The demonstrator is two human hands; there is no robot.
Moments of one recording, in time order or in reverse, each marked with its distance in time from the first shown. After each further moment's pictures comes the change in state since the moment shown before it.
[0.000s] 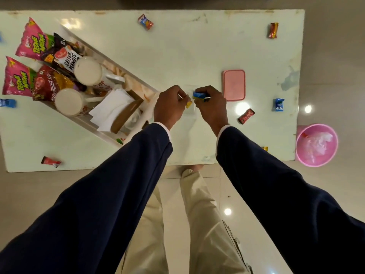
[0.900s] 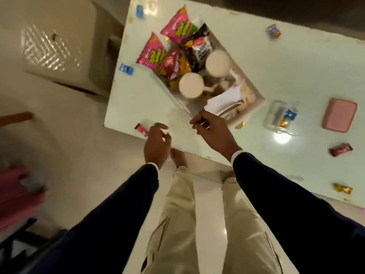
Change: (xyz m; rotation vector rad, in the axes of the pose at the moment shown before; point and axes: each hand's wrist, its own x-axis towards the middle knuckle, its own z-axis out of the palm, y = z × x) left_hand -0.153 -0.260 -0.193 0.000 0.456 -0.245; right_hand -0.146 -0.089 0.216 -0.165 -0.651 -0.268
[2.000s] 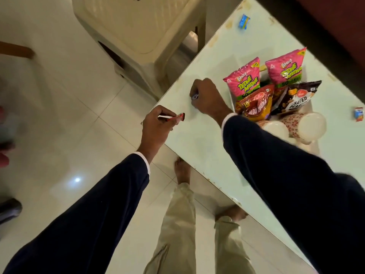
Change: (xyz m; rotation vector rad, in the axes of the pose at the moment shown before) left_hand 0.131 -0.108 -0.102 -0.787 0.127 -0.263; right_hand 0.247 -0.103 0.197 -0.830 -0.224 -0.215
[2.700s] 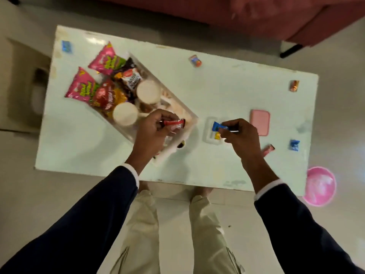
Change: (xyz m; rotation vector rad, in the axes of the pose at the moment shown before) left_hand -0.193 0.076 0.290 0.152 -0.689 0.240; right_hand -0.423 0.291 -0.115 1.004 0.691 0.712
